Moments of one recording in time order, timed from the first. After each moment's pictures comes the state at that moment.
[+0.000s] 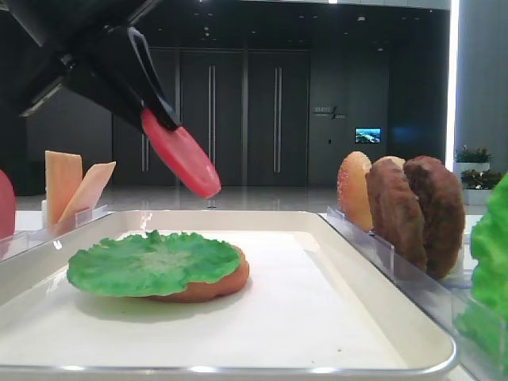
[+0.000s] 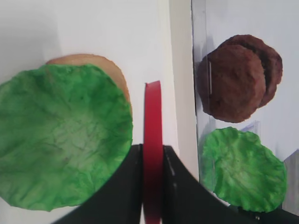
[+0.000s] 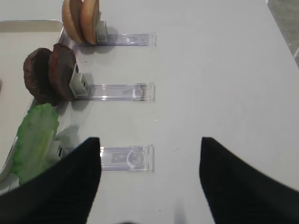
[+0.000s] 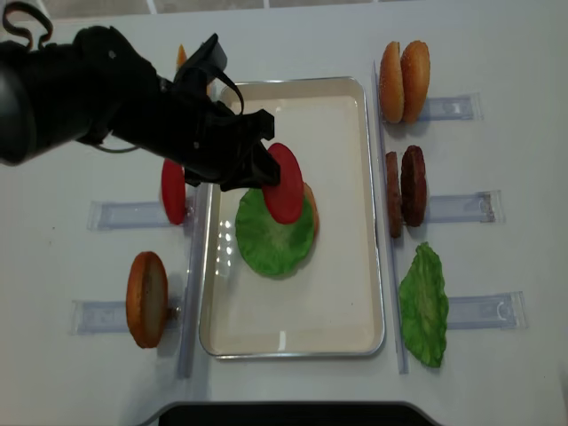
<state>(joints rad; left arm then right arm) -0.41 1.64 -0.97 -0.90 0.66 0.27 0.05 -0.01 -0.51 0.07 1.14 -0.04</state>
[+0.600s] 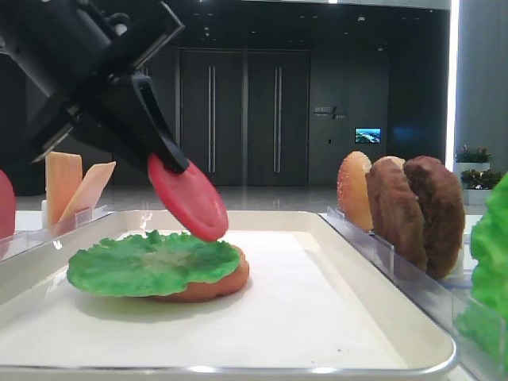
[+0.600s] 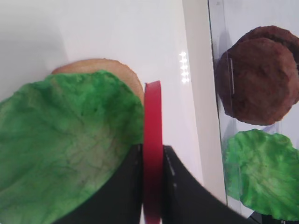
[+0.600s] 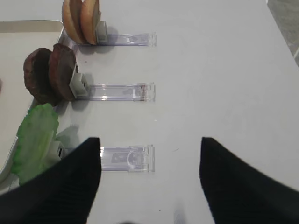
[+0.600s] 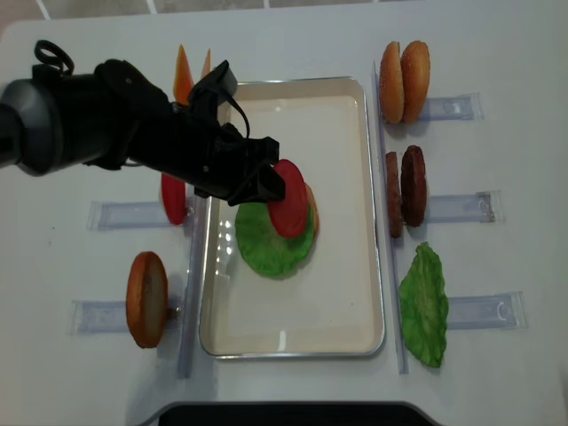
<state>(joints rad) -0.41 1.72 -0.93 -1.03 0.61 0.49 0.05 -0.01 -0.51 0.07 1.14 -0.04</state>
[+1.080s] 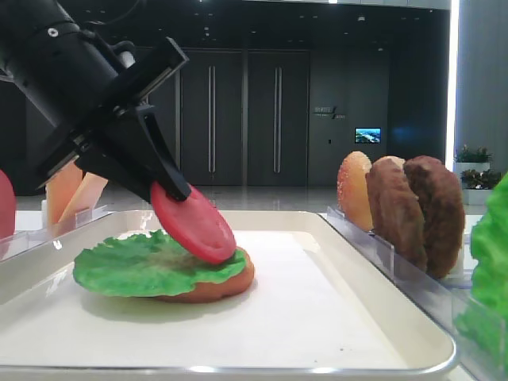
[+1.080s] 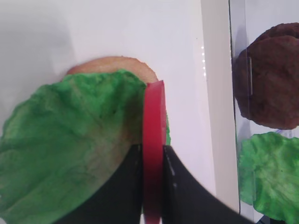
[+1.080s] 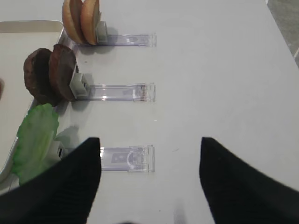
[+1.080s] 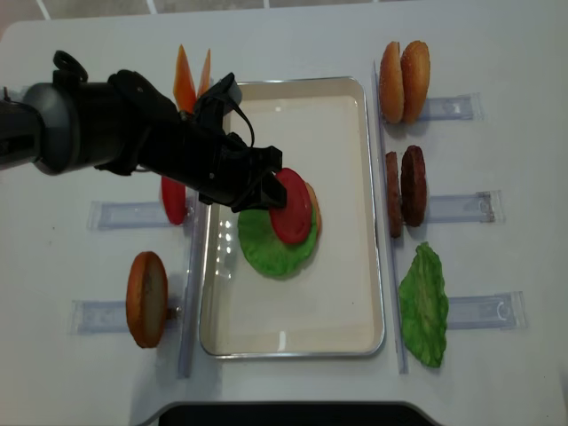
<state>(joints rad) -0.41 1.77 -0.93 -1.05 0.60 0.53 0.05 -0.01 -0.51 0.07 1.14 -0.04</state>
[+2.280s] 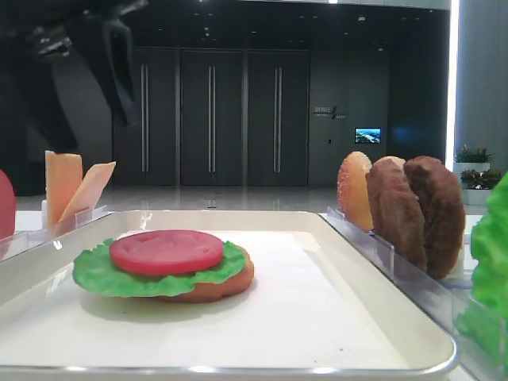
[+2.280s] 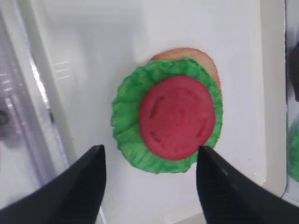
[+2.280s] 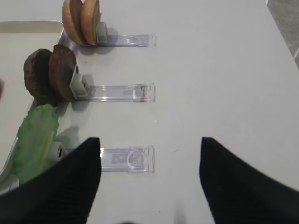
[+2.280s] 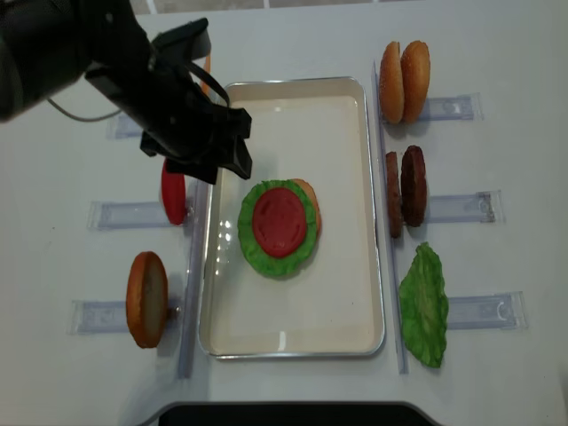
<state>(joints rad) -0.39 1.64 -1.16 -0.30 0.89 -0.13 0.05 -0.01 -0.51 0.07 1.13 -0.04</state>
